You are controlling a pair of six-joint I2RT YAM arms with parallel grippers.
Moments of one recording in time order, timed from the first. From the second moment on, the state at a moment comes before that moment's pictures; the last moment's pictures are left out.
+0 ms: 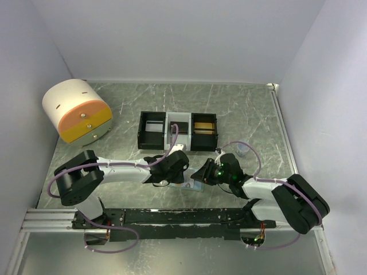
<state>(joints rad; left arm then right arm) -1.11 1.63 0.84 -0.16 -0.19 -0.86 0.58 1.24 0.14 0.49 -0.35 0.97</state>
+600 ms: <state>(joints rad) -1.11 1.59 0.83 -0.21 -0.22 -0.87 0.58 1.28 0.14 0.55 -0.33 1.02</state>
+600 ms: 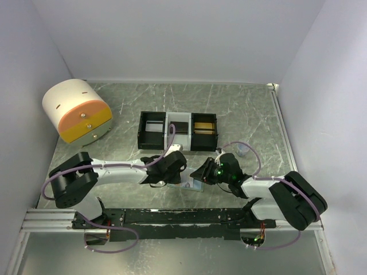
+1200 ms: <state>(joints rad) -1.13 1.66 0.92 -0.30 -0.27 -0.87 0.58 1.28 0.15 0.53 -0.32 1.03</state>
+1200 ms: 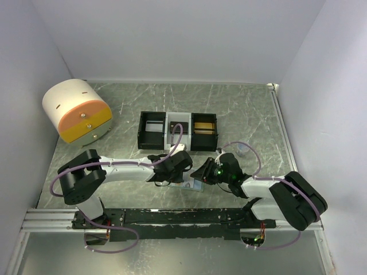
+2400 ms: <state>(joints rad) -1.13 1.64 0.89 -0.28 -0.27 -0.90 0.60 1.41 0.15 0.68 -0.42 1.05</state>
